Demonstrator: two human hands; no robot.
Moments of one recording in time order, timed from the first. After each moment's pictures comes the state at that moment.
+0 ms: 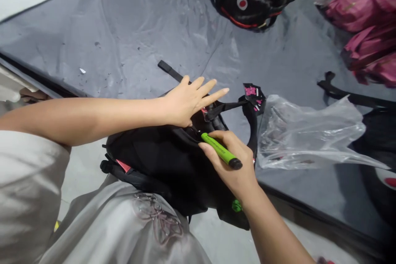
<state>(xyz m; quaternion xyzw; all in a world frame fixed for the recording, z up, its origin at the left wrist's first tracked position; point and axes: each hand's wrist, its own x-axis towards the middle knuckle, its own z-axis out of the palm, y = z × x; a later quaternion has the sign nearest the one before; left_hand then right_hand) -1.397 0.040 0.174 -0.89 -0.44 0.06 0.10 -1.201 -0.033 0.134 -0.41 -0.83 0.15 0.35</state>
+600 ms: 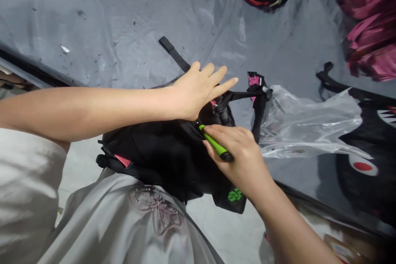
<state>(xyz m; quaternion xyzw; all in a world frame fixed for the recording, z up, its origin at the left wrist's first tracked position) -1.392 0.040 0.178 -0.89 -0.46 0.04 0.06 -1.203 -0.029 0.150 -0.34 -0.91 0.08 0.23</state>
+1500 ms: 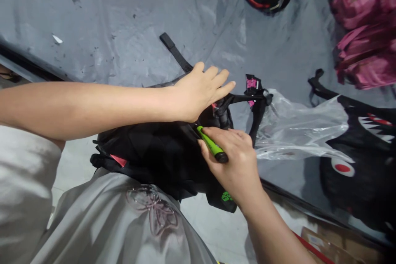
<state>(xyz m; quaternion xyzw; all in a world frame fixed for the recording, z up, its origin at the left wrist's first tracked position) -1.392 0.041 0.179 -0.89 -0.45 0.03 0.01 -1.216 -0.038 0.149 -0.40 -0.88 0.07 0.25</state>
